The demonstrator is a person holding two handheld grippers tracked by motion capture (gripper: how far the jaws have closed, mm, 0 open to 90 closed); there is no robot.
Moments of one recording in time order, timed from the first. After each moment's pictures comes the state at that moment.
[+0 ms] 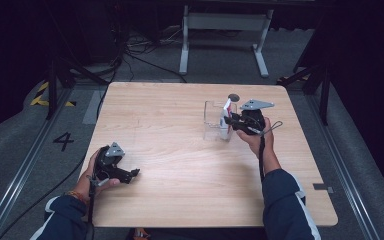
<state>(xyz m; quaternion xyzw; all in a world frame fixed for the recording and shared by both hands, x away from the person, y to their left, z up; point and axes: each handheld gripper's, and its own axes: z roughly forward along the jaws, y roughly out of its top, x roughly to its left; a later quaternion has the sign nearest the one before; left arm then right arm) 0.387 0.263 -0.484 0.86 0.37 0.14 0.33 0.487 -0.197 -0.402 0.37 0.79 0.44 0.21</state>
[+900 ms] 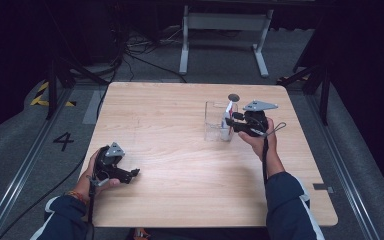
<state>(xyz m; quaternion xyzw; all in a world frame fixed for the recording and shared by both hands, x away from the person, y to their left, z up) 0.387 0.263 -0.483 0.86 0.37 0.14 0.33 0.478 -0.203 -0.396 0.37 0.79 0.44 0.22</state>
